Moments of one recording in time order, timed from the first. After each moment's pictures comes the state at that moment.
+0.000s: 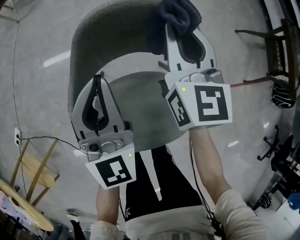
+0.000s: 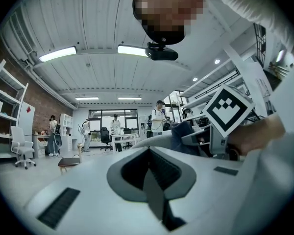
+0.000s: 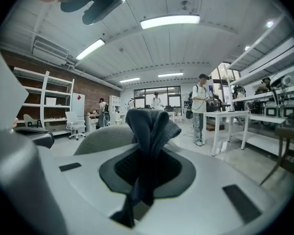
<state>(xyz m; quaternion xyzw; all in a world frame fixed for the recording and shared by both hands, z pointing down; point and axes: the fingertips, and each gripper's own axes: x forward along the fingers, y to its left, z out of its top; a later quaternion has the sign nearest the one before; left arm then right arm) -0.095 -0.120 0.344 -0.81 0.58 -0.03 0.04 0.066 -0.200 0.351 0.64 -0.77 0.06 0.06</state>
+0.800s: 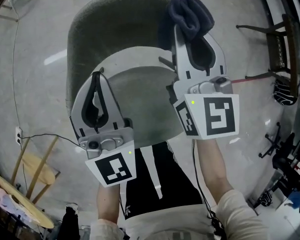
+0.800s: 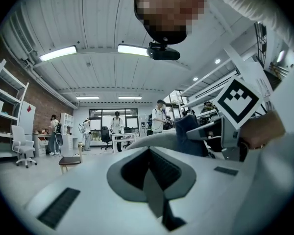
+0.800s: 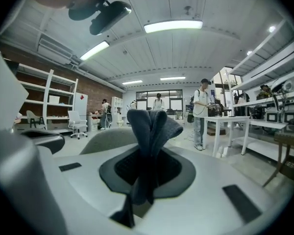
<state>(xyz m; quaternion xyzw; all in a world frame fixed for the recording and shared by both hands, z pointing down) -0.081 -0.117 0.347 -0.81 0.58 -0.03 0.04 0.086 -0.177 0.338 0.63 -0.77 0.03 0.06</state>
